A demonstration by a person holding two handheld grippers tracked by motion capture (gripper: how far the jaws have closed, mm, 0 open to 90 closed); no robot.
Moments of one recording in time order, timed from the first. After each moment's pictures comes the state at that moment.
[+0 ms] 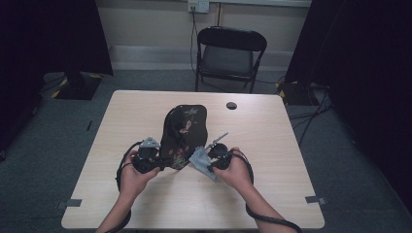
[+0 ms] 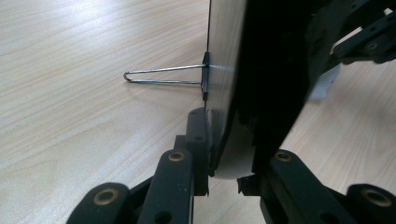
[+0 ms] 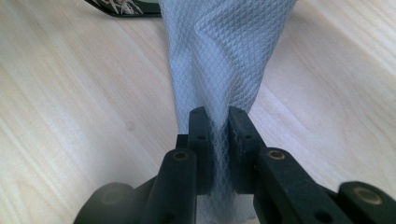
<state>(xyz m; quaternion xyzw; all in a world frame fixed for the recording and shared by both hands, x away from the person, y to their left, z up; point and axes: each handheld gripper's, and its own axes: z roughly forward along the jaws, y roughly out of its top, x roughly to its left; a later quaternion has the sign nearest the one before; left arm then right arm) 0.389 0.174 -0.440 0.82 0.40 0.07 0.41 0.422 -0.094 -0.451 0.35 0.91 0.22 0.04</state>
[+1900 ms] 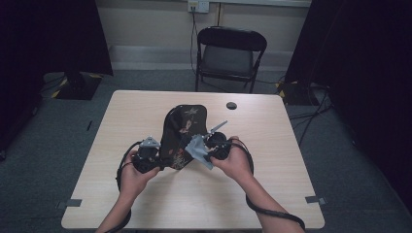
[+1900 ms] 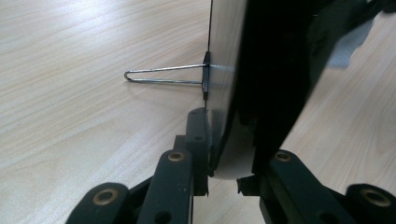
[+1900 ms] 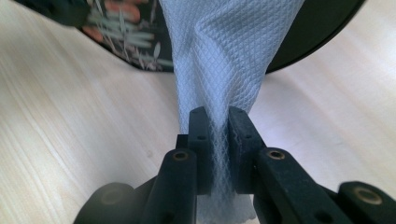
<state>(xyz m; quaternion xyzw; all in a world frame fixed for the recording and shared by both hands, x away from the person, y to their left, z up) 0.391 0.175 -0.440 0.82 0.40 0.07 0.41 0.427 -0.083 -0.407 0.33 0.91 0.25 0.06</state>
